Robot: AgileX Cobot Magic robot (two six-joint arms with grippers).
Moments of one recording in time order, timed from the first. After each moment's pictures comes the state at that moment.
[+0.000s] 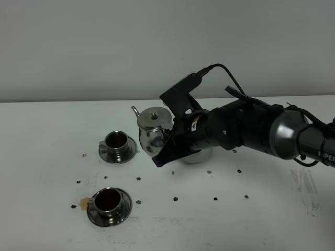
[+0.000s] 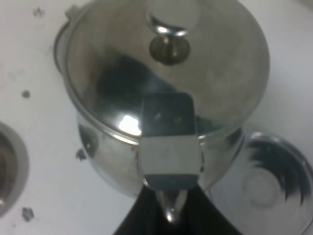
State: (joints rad) left arm 0.02 0.00 -0.51 -0.14 1.06 0.17; right arm 0.59 1.99 -1.41 0.08 0.35 -0.25
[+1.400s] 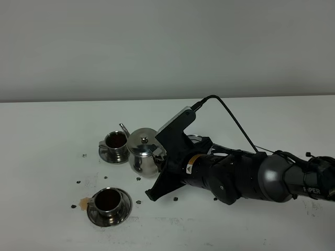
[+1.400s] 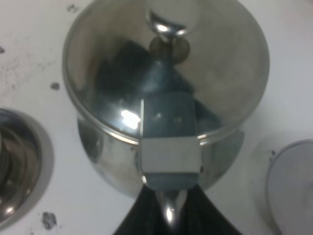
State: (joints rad) left arm 0.02 0.00 -0.51 -0.14 1.06 0.17; right arm 0.67 2.02 -1.16 0.07 -0.10 -0.24
